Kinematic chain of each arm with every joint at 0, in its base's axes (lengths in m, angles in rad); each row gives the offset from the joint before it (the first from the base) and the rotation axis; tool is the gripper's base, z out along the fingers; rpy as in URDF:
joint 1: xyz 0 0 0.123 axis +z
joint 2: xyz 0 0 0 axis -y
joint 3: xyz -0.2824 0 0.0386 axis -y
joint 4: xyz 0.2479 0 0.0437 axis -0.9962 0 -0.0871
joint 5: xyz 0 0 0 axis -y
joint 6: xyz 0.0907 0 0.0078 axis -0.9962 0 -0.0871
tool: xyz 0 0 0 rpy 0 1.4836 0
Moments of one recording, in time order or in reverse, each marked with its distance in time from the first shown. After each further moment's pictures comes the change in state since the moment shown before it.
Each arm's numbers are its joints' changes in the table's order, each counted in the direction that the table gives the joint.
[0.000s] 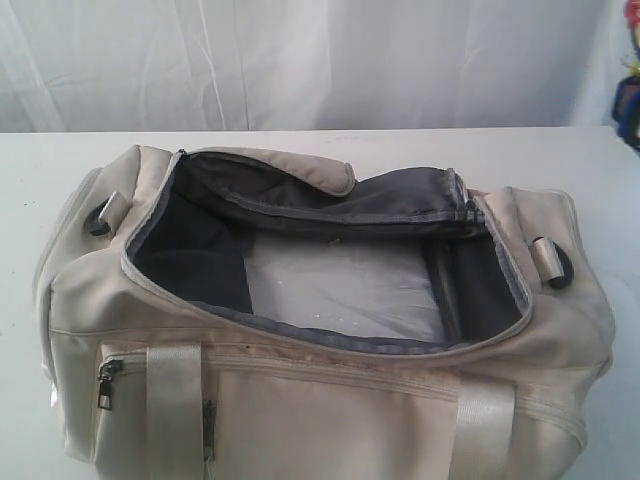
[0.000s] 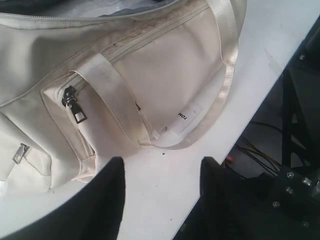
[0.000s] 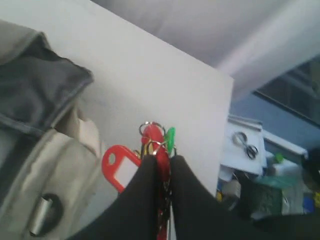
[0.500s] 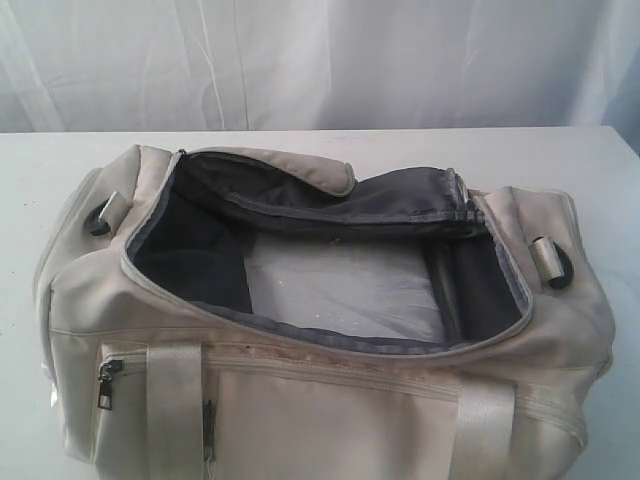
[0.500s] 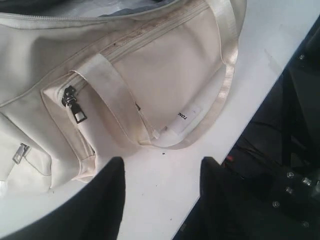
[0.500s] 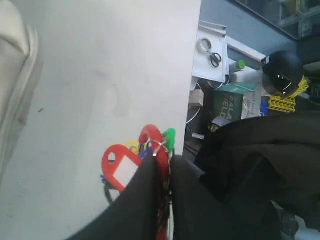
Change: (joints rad) left arm 0.000 0.000 0.000 0.000 0.000 0.000; right arm -0.002 0.005 -0.318 0.245 -0.033 -0.199
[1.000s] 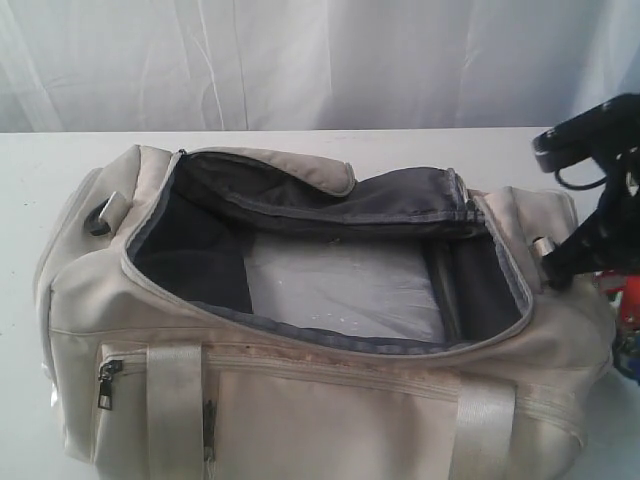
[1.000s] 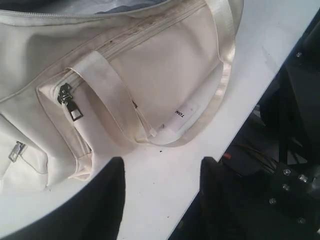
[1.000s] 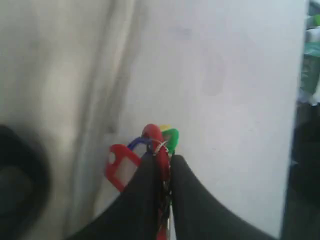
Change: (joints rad) left arm 0.000 0.000 0.000 0.004 -0.010 0.000; right arm 0.000 -0.203 -0.294 -0.104 0.303 -0.188
